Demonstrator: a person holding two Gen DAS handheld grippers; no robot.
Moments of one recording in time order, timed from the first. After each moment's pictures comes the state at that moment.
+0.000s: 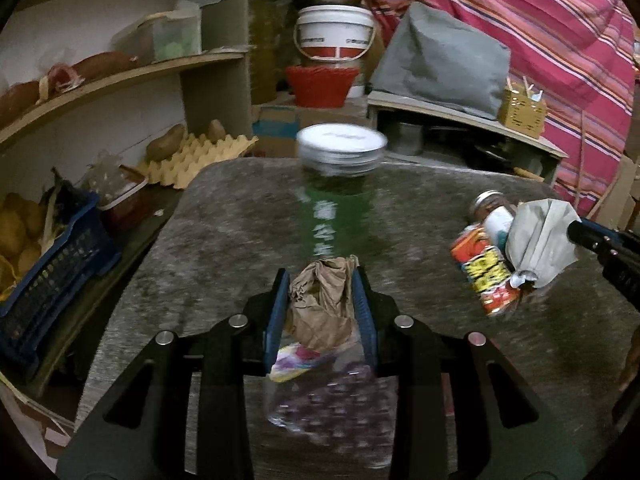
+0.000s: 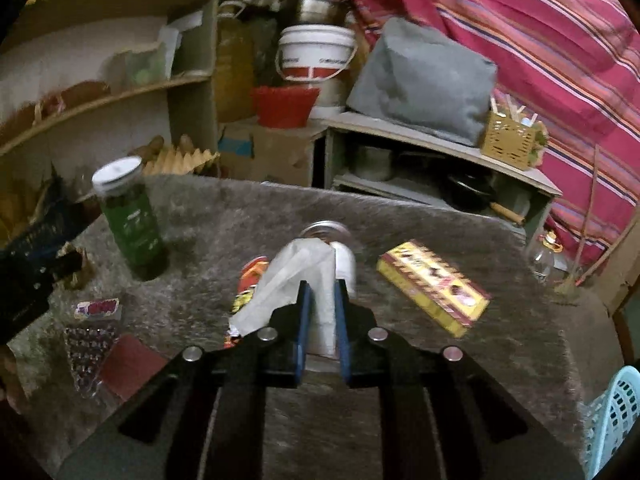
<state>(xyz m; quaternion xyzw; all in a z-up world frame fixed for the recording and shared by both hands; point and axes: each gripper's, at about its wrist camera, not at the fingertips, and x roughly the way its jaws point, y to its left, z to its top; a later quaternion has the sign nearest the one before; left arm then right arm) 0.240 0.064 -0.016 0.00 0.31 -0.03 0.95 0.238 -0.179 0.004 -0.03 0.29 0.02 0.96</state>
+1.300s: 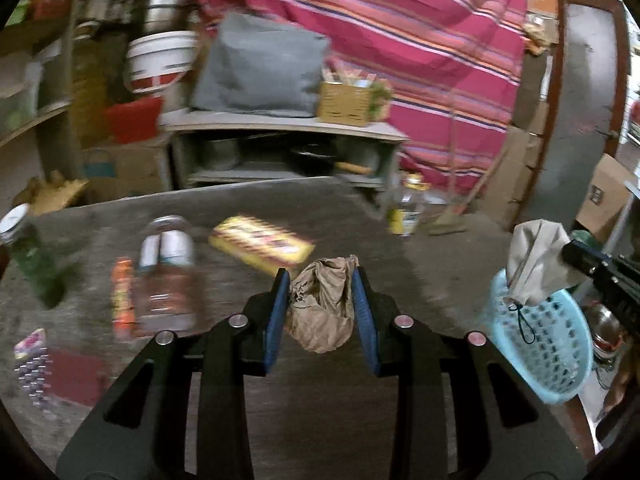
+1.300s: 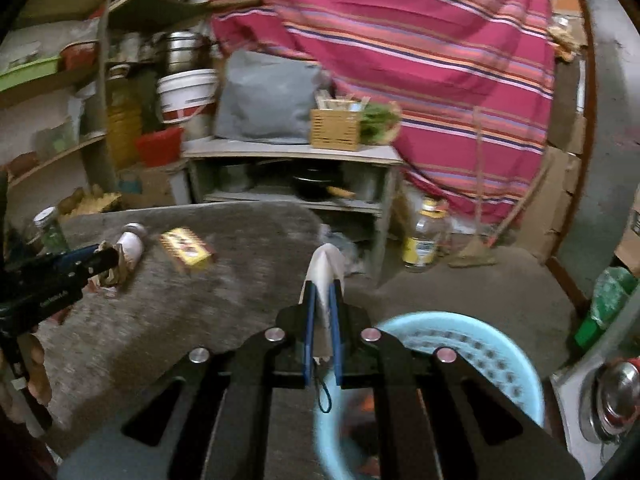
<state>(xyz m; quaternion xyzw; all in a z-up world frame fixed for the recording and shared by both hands) 0.172 -0.241 0.025 0.02 0.29 -0.23 0.93 0.068 -0.459 0.050 0.03 0.26 -0.12 0.96</state>
